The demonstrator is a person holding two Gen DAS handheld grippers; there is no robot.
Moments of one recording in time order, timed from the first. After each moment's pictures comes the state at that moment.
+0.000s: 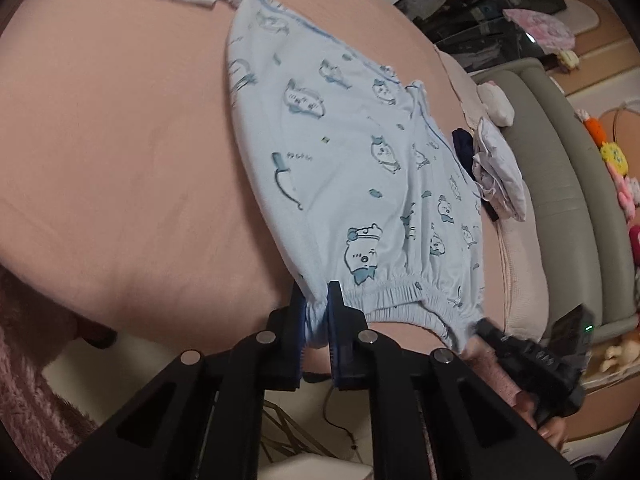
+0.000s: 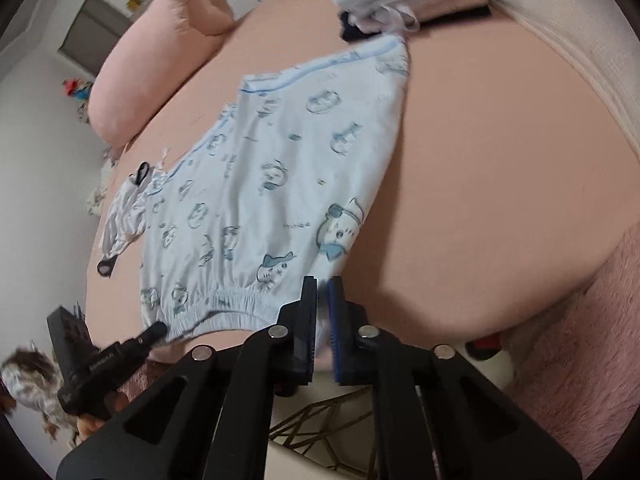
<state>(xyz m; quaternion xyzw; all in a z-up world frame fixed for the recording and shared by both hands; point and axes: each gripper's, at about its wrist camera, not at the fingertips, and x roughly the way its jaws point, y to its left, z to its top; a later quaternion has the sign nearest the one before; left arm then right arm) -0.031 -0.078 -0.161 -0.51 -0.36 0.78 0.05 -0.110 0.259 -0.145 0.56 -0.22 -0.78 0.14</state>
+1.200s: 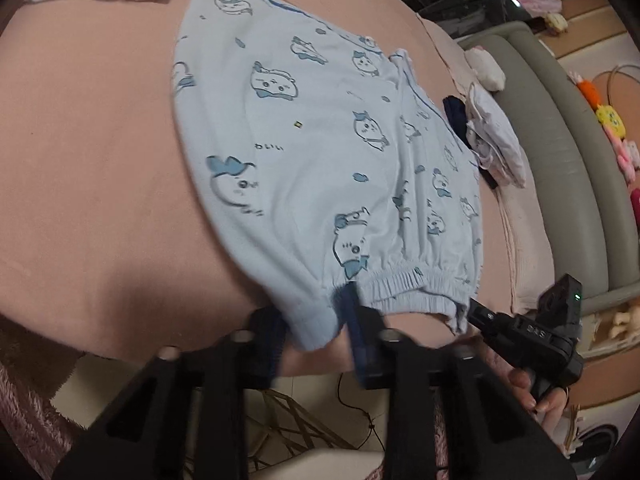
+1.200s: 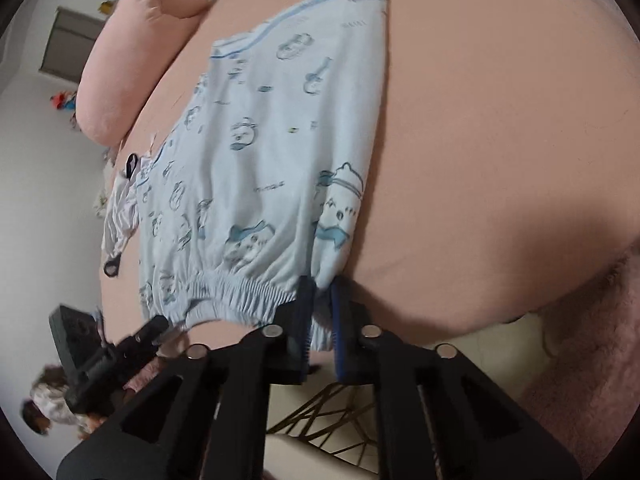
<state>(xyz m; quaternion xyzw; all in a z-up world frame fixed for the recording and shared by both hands) -0.051 -0.064 -0.160 -0.54 -0.30 0.78 0.08 -0.100 0.273 -0.161 0.59 -0.26 -0.75 0.14</state>
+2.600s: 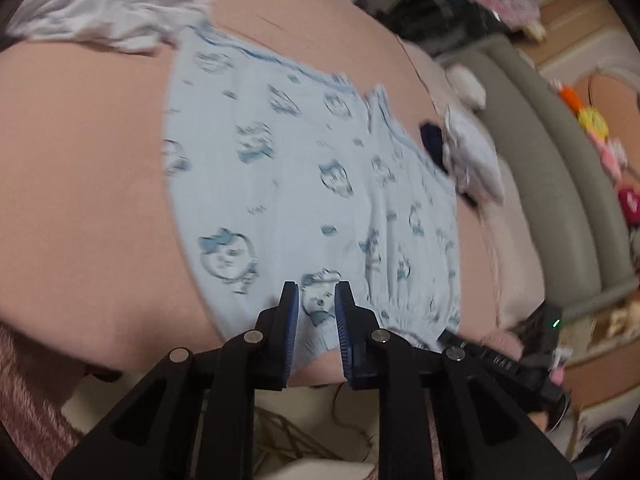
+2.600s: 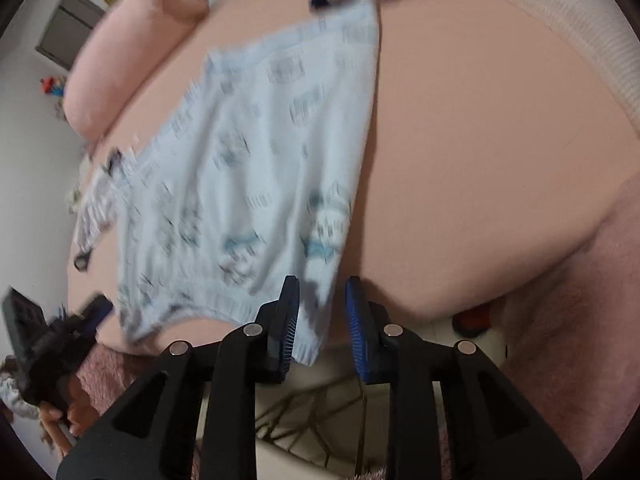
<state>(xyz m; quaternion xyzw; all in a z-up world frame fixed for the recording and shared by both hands) -0.052 -0.053 -0.137 -0.53 -0.26 0.80 0.07 -0.093 0.269 -0.142 0.58 -0.20 -0.78 0.10</state>
